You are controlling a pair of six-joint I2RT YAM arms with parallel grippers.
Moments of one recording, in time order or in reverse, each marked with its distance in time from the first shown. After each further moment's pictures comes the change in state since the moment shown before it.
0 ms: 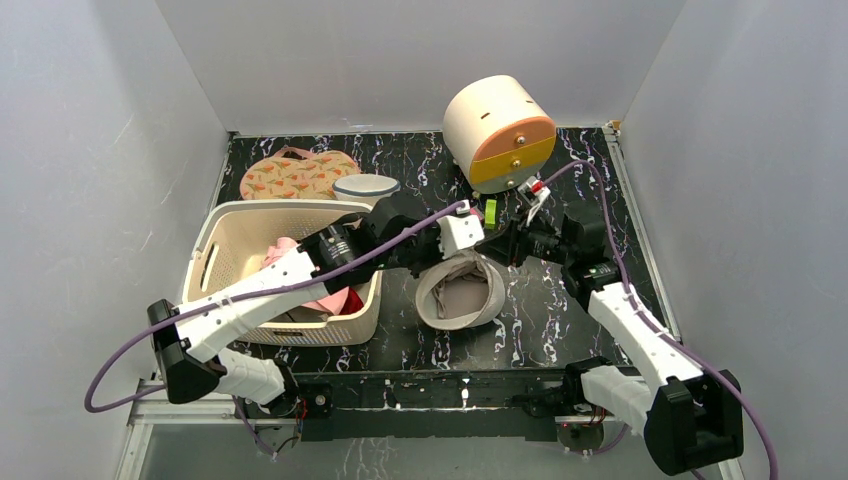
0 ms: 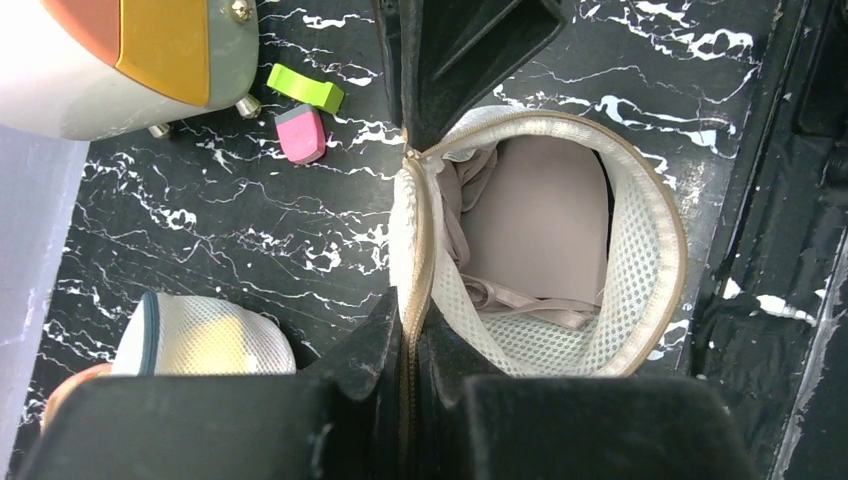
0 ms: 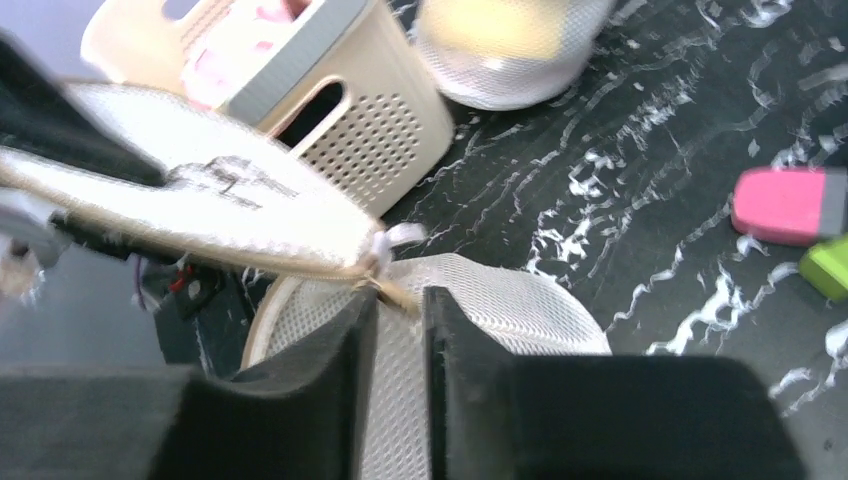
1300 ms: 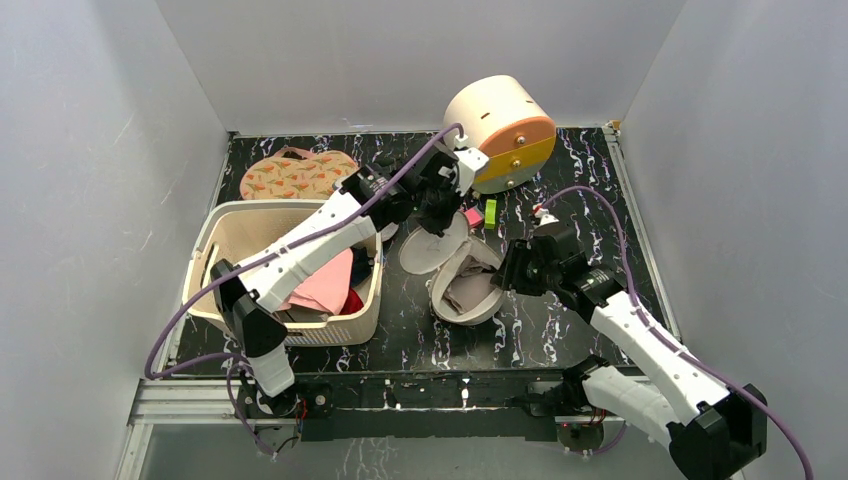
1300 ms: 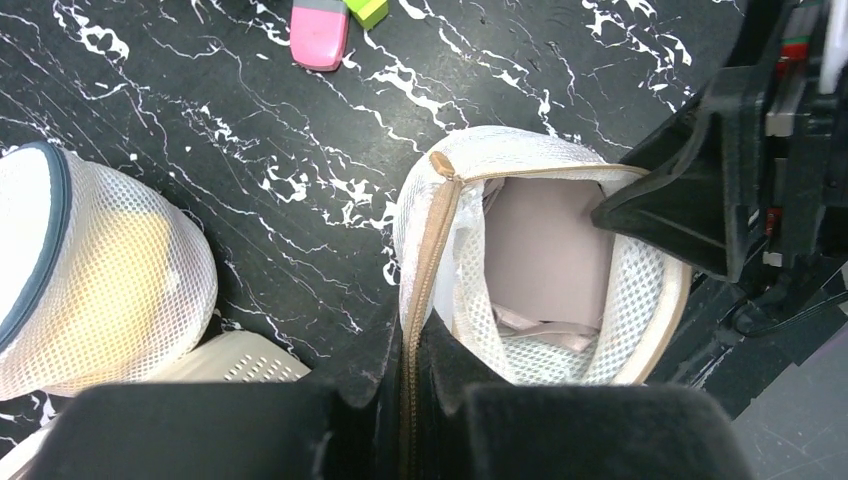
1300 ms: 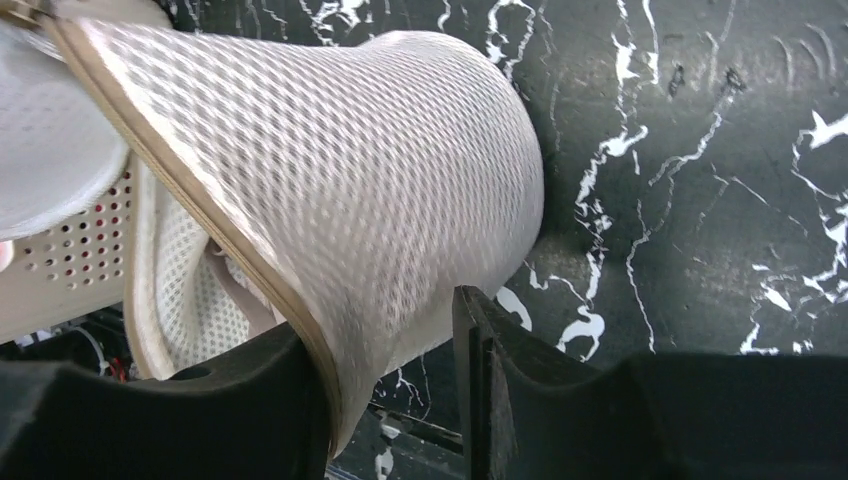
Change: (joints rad) left arm 0.132 0.386 0.507 -0.350 -0.063 -0.446; right arm 0.239 -0.082 0.102 -0.711 0.751 0.336
